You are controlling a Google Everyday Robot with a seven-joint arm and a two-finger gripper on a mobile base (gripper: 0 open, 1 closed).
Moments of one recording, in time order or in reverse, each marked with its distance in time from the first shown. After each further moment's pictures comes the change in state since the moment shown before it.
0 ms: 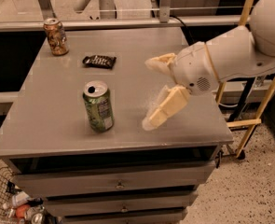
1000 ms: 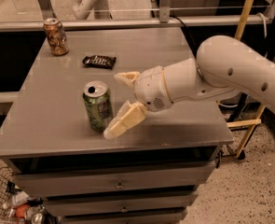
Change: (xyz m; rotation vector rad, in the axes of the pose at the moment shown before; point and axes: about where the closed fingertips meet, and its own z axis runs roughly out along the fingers) arm -0.008 -0.004 0.100 -0.022 -0.152 0.008
